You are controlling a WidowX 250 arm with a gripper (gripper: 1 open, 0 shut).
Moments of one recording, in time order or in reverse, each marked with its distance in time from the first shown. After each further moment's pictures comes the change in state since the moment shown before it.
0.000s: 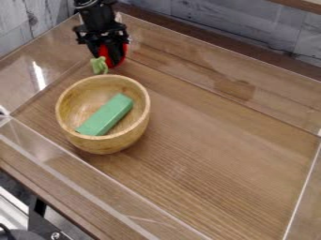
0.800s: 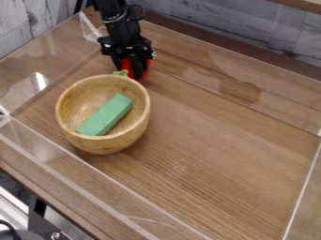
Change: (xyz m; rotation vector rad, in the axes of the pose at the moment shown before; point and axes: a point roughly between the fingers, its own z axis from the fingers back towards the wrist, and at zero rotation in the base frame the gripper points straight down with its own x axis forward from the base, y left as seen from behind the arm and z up) arm -0.003 -0.043 -0.025 0.018 0.010 -0.100
